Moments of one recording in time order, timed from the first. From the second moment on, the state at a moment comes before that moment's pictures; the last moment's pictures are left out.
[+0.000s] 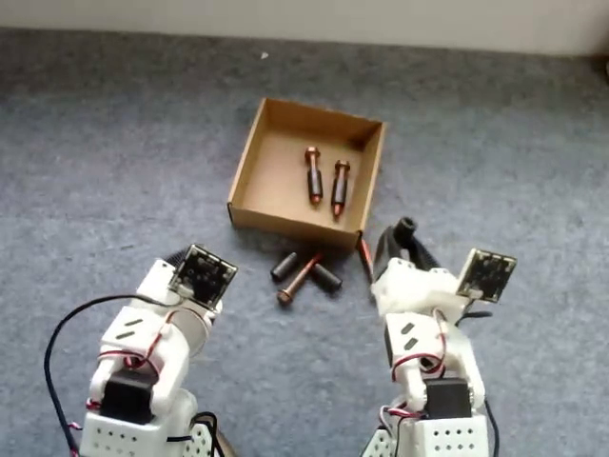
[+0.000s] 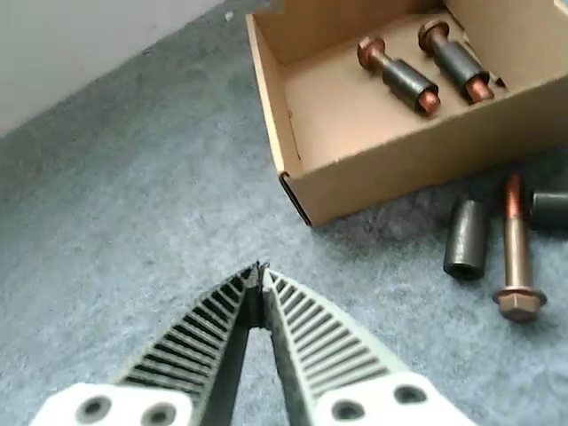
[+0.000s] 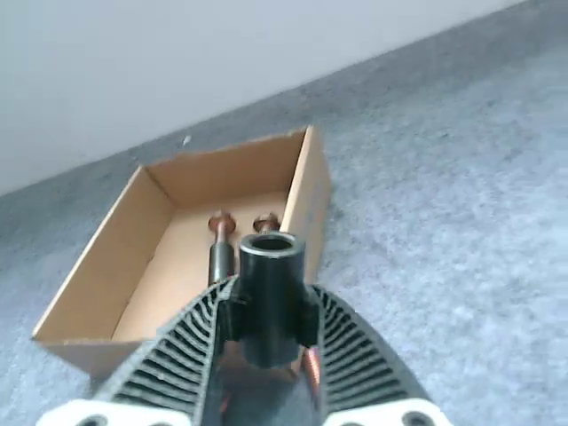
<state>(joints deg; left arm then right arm) 4.9 -103.8 86.2 57.0 -17.5 -8.4 -103.5 96.0 32.1 -19.7</state>
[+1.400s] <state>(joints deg) -12.6 -9.3 28.3 77.1 -33.9 -6.3 -103.5 96.0 31.8 -19.7</state>
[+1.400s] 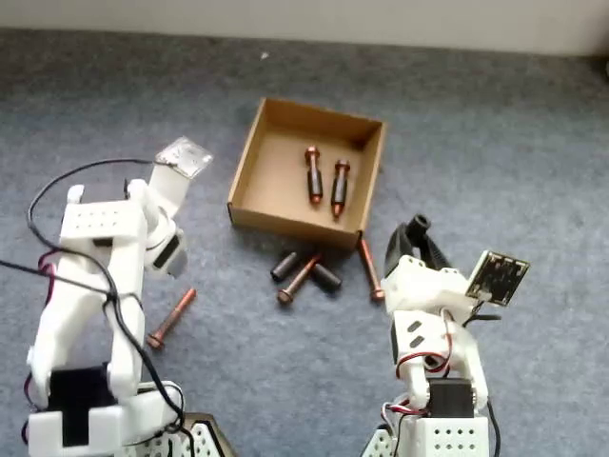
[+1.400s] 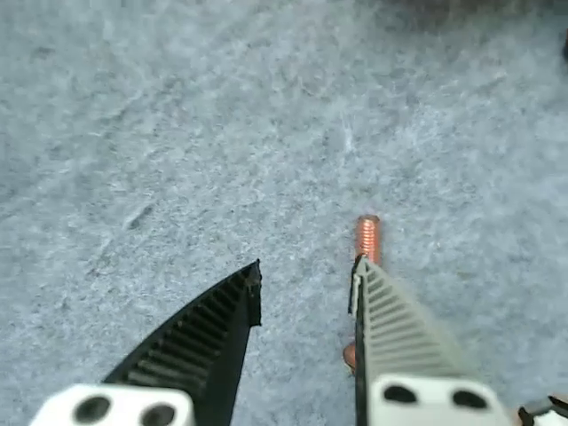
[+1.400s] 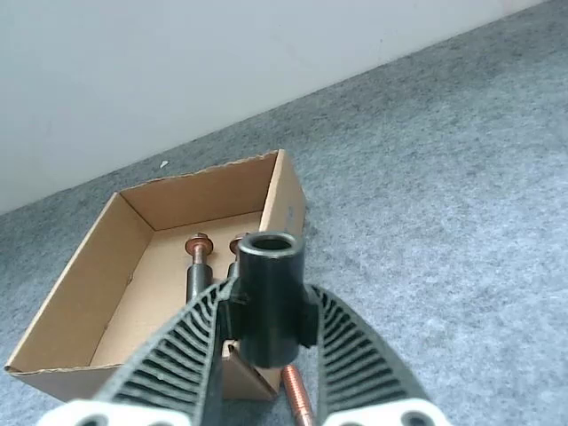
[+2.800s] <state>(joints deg) 4.6 -7.2 43.2 61.7 -27.8 -6.3 -103.5 96.0 31.8 -19.7</state>
